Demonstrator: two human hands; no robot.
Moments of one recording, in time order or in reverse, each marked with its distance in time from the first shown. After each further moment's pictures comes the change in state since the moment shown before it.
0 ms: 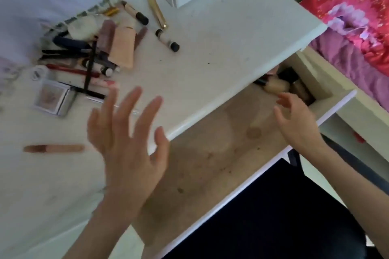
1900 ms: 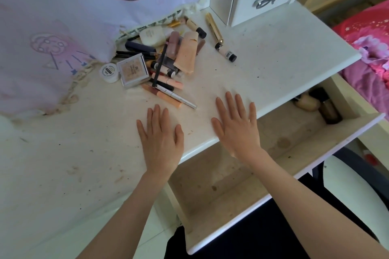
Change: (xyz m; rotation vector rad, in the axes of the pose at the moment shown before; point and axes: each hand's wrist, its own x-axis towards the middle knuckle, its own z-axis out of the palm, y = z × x) left_hand -0.026 -0.089 0.002 0.032 -0.458 -0.474; right_hand -0.052 -0.158 0.123 -0.628 -0.203 -0.458
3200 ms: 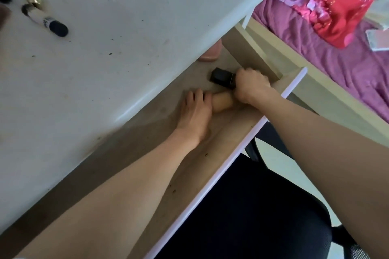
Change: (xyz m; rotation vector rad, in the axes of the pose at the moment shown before) left_hand 0.035 0.274 0.208 0.075 -0.468 0.628; right_hand 0.044 0.298 0.047 0.063 -0.259 0.509
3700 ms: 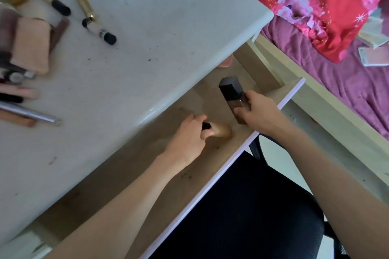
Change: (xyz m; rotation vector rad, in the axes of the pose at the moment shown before) left_hand -0.089 -0.022 -0.045 -0.536 -0.070 -0.124; right_hand -0.095 -0.008 -0.015 0.484 0.015 -0.119
